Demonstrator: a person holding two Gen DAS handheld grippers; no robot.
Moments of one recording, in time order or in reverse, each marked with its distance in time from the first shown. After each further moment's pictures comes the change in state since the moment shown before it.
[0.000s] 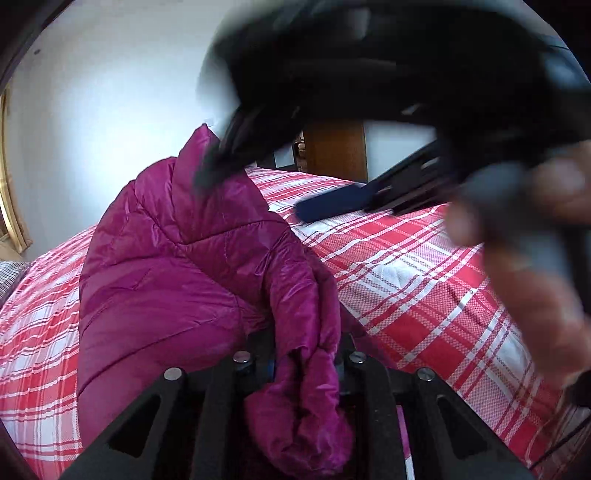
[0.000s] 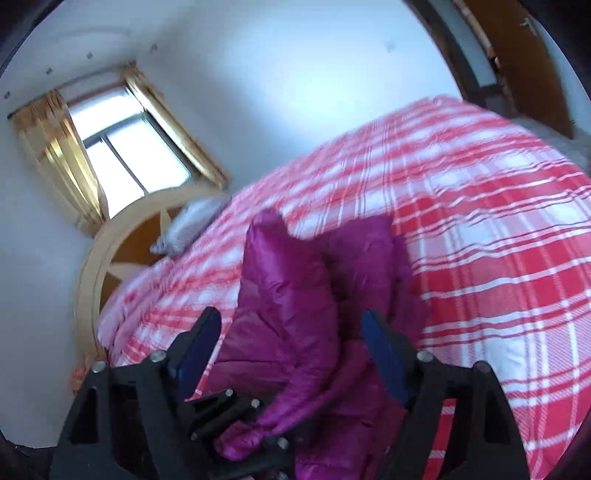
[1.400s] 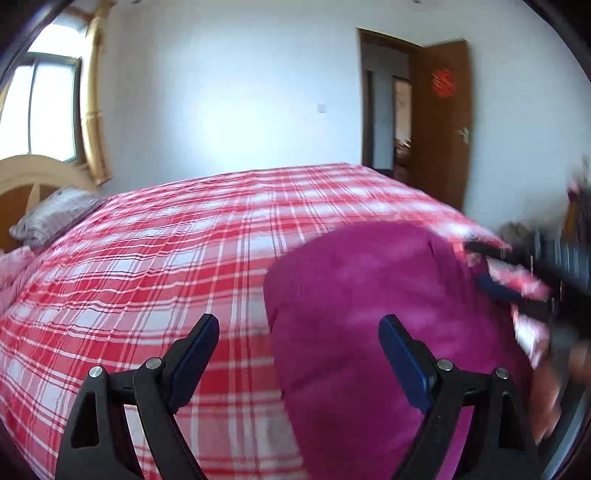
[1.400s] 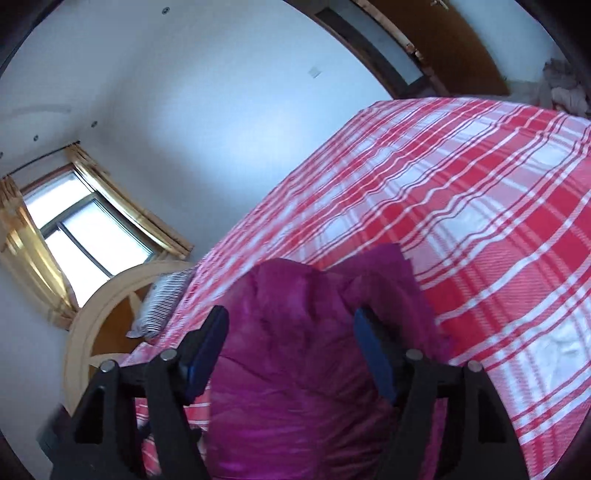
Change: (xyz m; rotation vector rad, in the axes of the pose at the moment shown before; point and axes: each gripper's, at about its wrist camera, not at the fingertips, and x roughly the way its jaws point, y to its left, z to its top) left arm -0.007 0.156 0.034 -0.306 0.038 0.297; right arm 0.039 -0.030 -0.003 0.267 -0.254 -0.118
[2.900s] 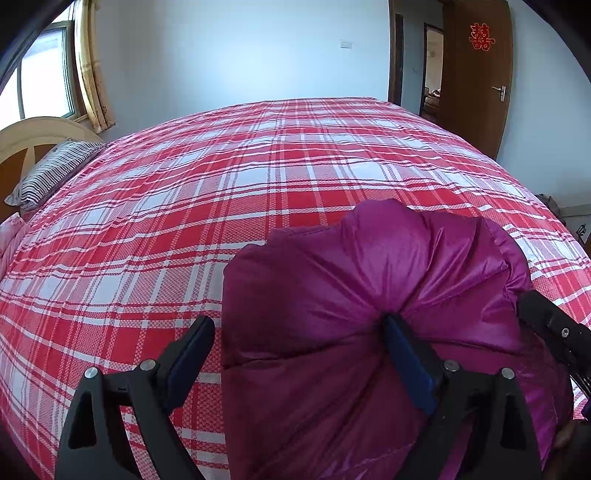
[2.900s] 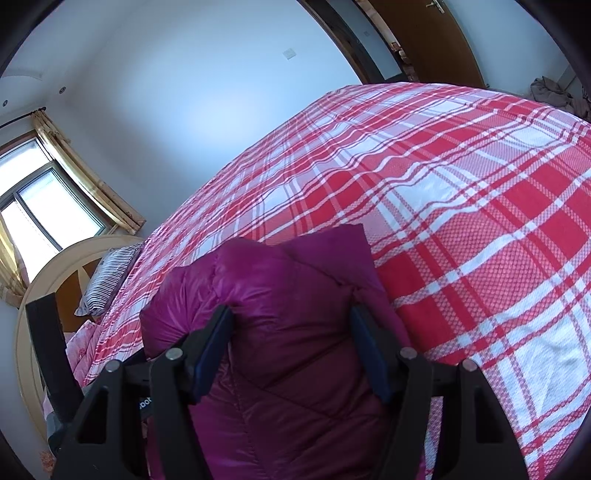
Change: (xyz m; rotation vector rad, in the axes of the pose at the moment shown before) left arm 0.124 -0.023 -0.011 -0.024 0.269 0.077; right arm 0.039 -0.035 -0.022 -0.053 0.079 -0.186
